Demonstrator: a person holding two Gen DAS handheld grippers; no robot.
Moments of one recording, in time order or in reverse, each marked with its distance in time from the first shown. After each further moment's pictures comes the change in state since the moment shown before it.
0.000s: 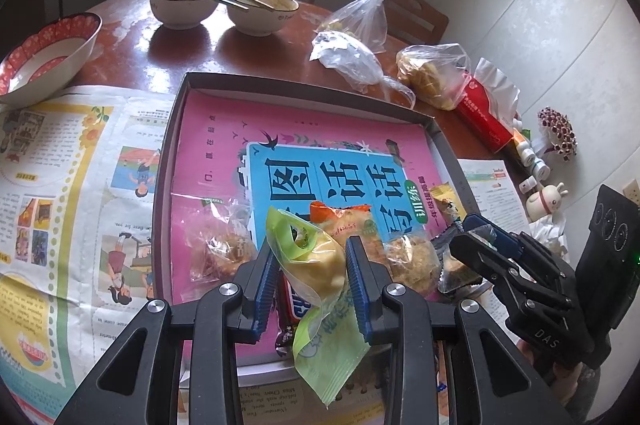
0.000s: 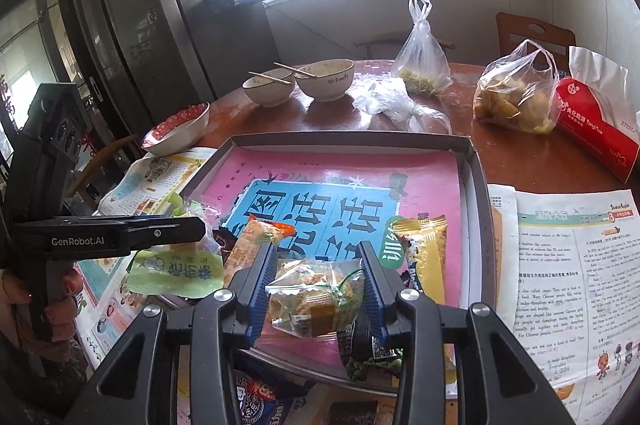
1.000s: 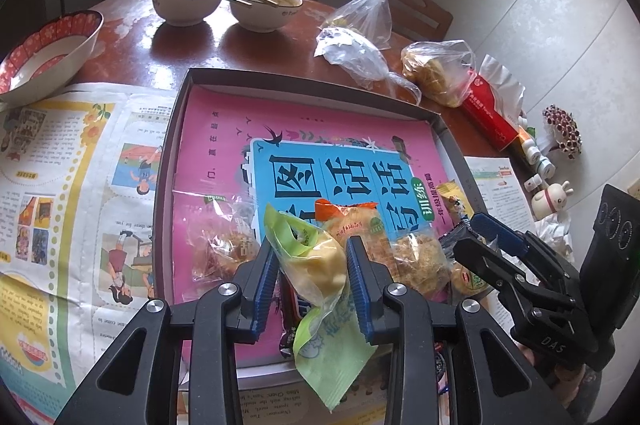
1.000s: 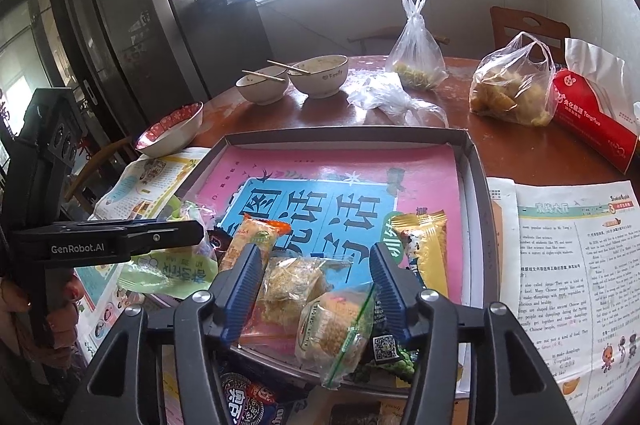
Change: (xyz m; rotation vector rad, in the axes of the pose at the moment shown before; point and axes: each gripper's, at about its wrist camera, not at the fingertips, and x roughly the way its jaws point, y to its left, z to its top) left arm 0.006 0.002 -0.001 0.001 0.008 0.015; right arm 0.002 -0.002 -0.002 0.027 -0.001 -0.010
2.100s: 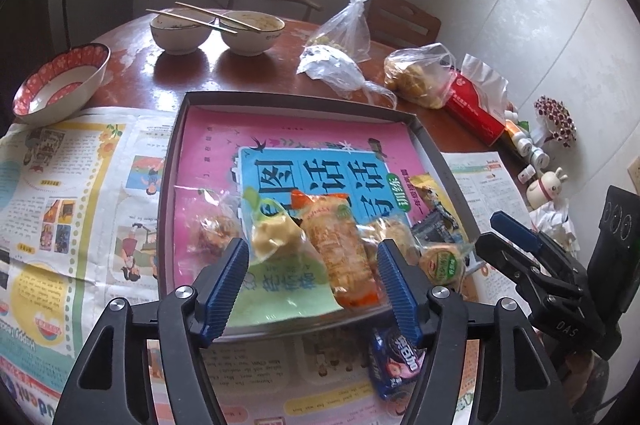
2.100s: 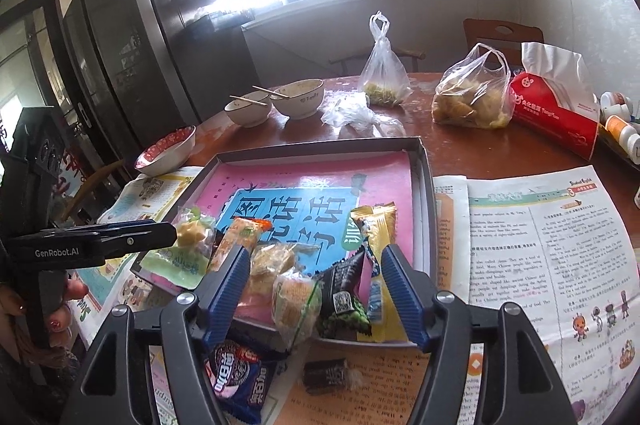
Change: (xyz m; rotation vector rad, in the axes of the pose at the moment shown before) left arm -0.037 -0.030 -0.021 0.067 -0.069 0.038; right arm -0.051 -0.017 -0.022 0.046 -0.082 -0.042
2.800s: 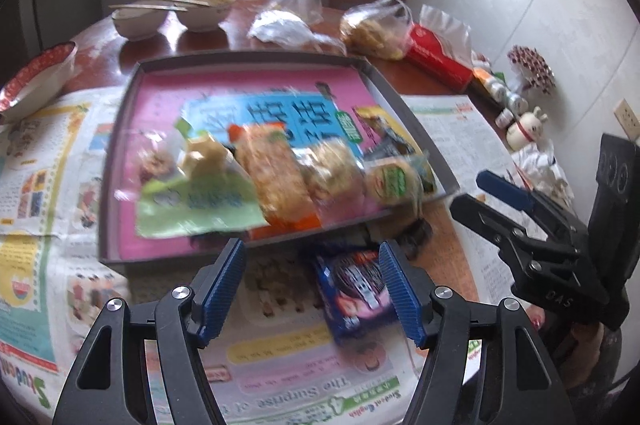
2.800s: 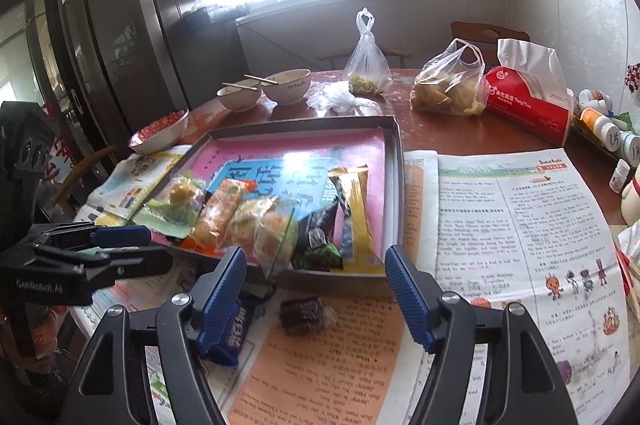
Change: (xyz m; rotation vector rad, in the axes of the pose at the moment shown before) left arm 0.006 -0.043 -0.053 0.110 0.074 -0.034; right arm -0.024 -0.004 -0.037 -0.037 0.014 -0.079
